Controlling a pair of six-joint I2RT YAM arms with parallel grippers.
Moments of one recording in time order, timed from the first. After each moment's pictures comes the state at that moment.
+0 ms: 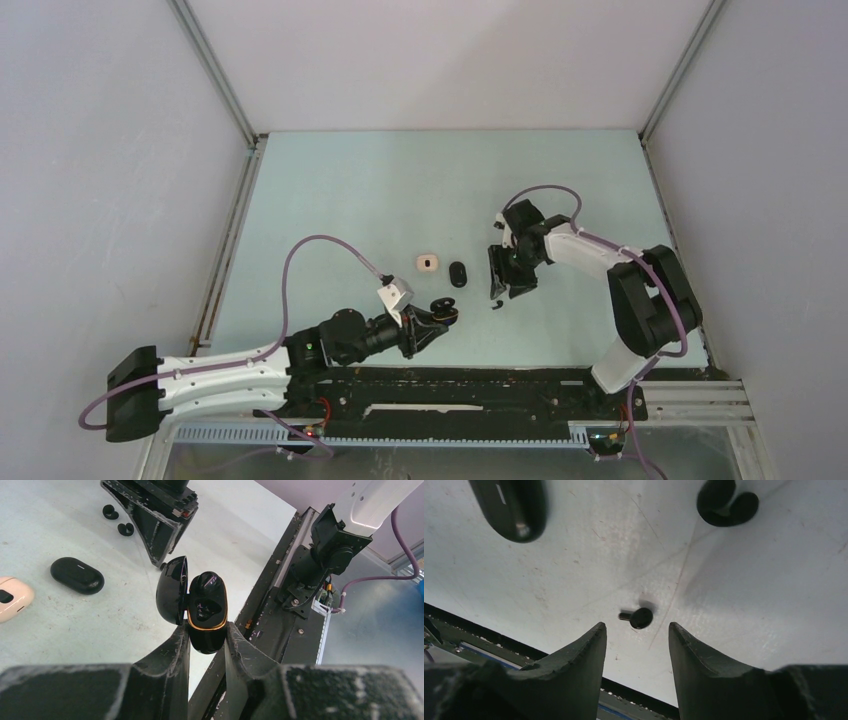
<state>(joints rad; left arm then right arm) -1.22 0.76 0.28 0.35 -0.10 -0.37 0.45 1.65 0.97 -0.66 -0.28 0.33</state>
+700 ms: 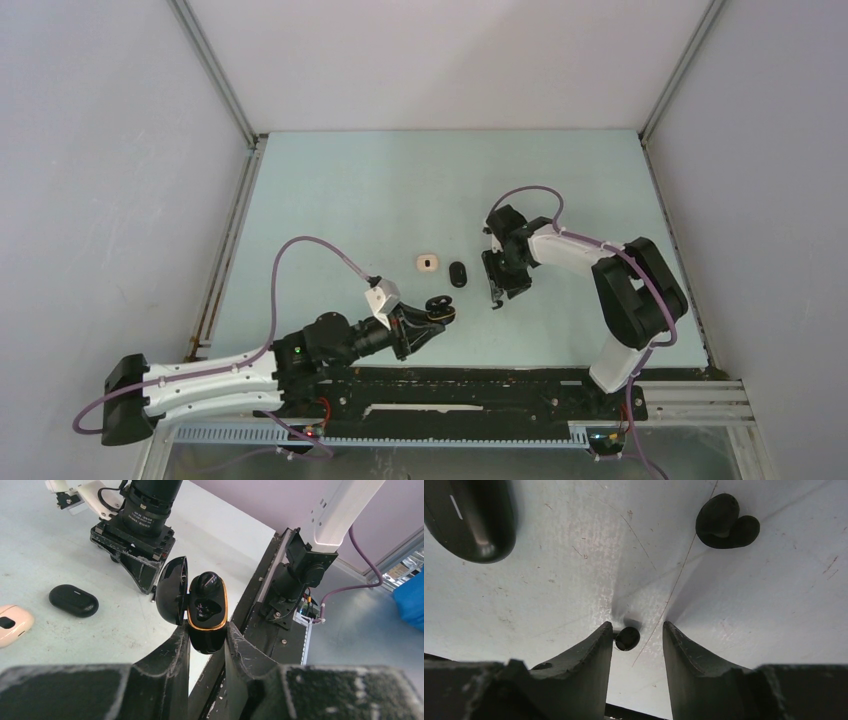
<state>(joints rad) -1.24 0.64 0.28 0.34 -0.10 -0.34 0.54 1.72 1.02 -0.65 -0.12 0.32</state>
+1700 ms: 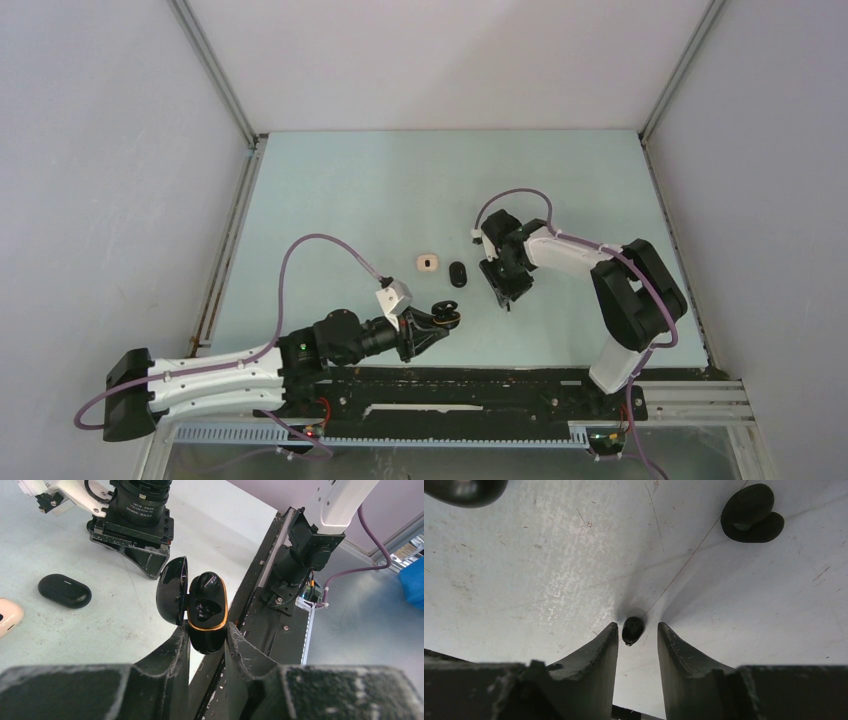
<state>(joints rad) -1.25 0.71 0.32 0.30 -0.07 -0.33 0.58 1.72 1.02 -0.71 -0.07 0.10</state>
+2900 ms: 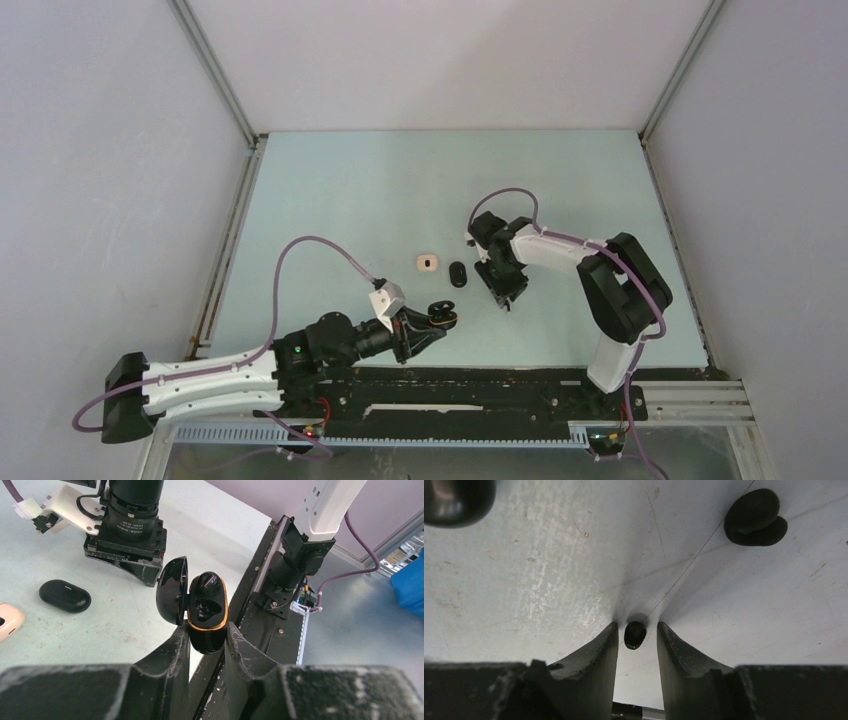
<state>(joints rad) -1.25 0.65 0.30 0.30 -0.08 -0.33 0.63 1.79 1.09 -0.78 0.02 0.15</state>
